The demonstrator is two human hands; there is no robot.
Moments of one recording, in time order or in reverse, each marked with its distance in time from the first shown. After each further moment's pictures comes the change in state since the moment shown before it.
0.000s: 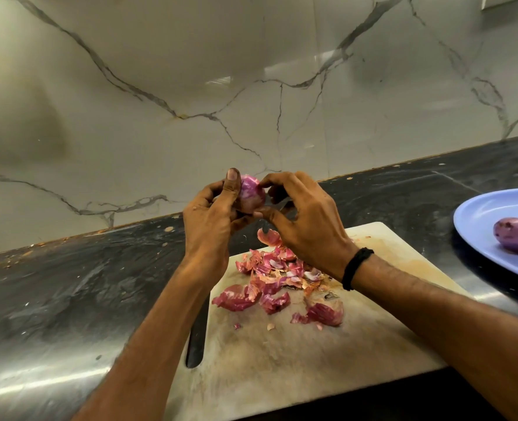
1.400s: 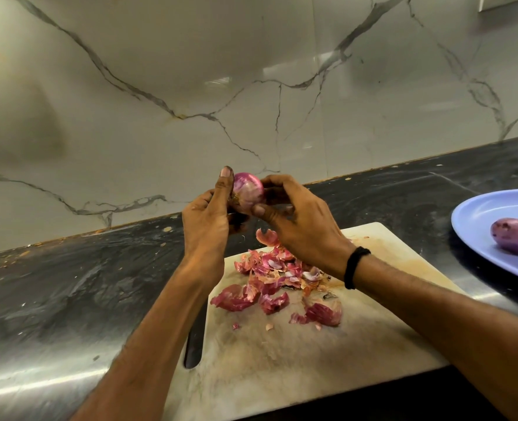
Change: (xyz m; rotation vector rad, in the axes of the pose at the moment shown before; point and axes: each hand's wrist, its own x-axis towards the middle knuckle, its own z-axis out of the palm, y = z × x) left_hand -0.005 0.002 0.002 0.056 0.062 -0.034; right_hand 0.002 -0.005 -0.004 0.230 -0.186 0.214
